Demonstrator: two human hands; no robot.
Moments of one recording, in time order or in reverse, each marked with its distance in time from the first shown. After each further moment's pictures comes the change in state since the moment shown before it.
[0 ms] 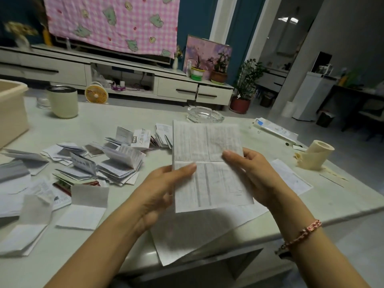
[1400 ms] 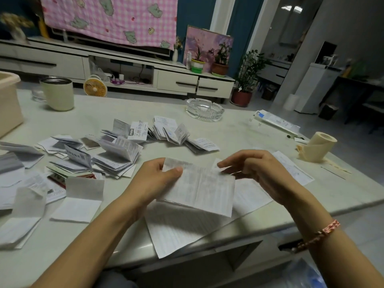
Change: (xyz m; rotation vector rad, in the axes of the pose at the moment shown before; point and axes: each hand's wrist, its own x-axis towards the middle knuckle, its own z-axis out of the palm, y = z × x) left_hand 0.011 -0.011 -0.009 0.388 0.150 0.165; right_hand -0.004 0.009 -0.028 -0.340 -0.102 -0.070
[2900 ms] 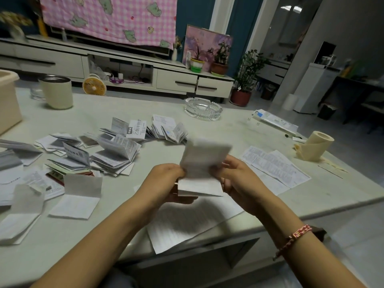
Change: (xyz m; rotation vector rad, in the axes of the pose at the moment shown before) left_hand -0.007 0.002 0.022 -0.099 -0.067 -0.096; right_hand -0.001 0.010 0.041 0.346 0.002 0.068
